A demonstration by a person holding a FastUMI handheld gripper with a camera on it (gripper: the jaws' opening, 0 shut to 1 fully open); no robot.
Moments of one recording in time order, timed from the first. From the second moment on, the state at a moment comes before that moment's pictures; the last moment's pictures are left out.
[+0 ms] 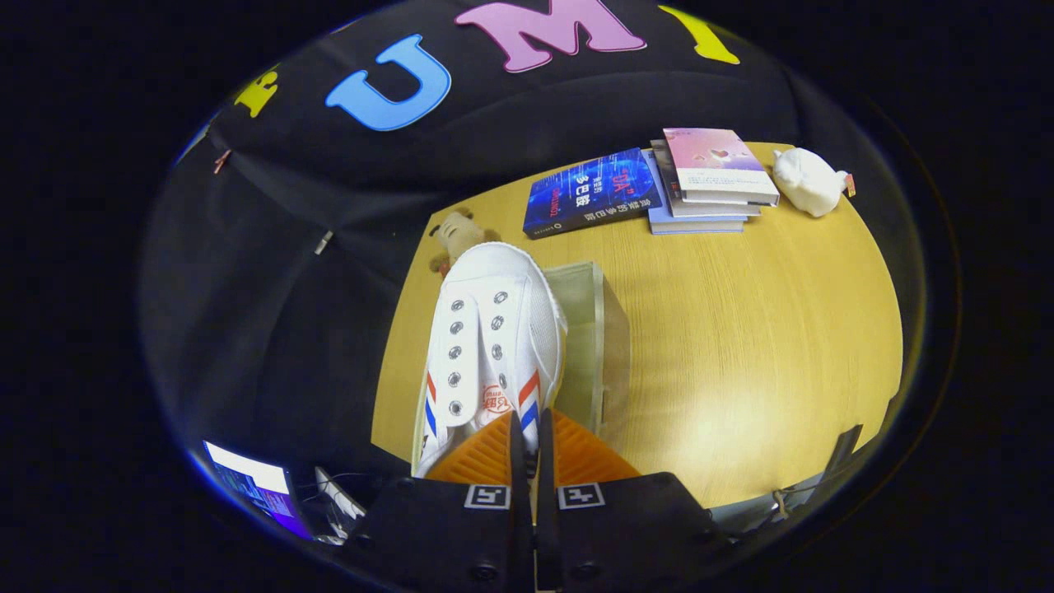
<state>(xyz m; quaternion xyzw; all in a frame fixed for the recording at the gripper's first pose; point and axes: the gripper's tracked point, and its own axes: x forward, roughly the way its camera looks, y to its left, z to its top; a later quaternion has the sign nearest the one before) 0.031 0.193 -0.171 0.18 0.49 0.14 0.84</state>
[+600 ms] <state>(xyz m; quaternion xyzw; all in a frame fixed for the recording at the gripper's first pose) 0.028 0.213 -0.223 0.09 0.53 0.08 0.84</state>
